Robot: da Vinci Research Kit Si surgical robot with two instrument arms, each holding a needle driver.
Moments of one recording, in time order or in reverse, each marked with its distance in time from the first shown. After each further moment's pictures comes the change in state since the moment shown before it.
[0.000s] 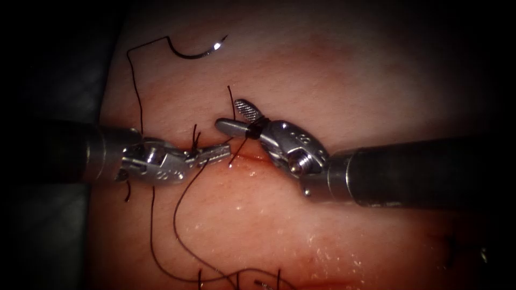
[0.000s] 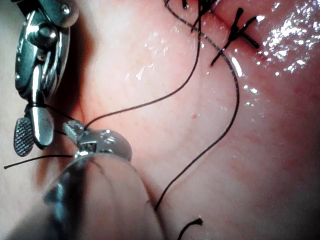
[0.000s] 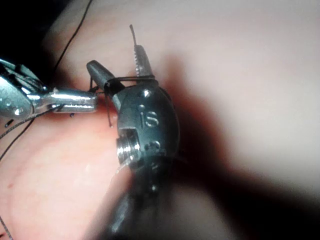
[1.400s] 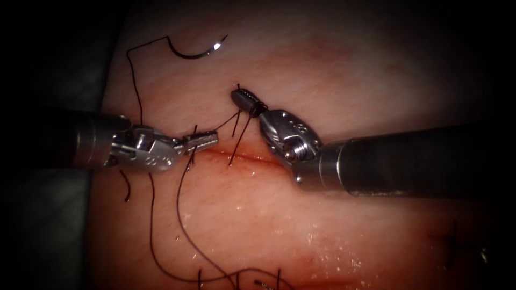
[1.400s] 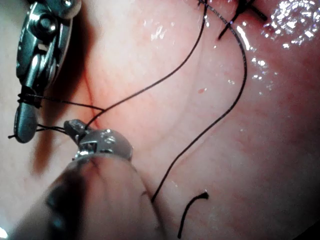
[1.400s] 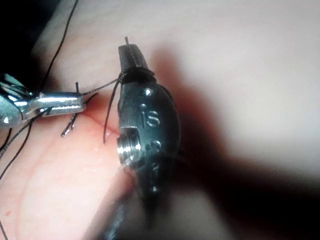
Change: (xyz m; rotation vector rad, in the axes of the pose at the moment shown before) right arm -0.002 -0.001 0.001 -0.026 -0.064 0.086; left arm -0.003 -0.002 0.000 -0.009 0.001 -0.016
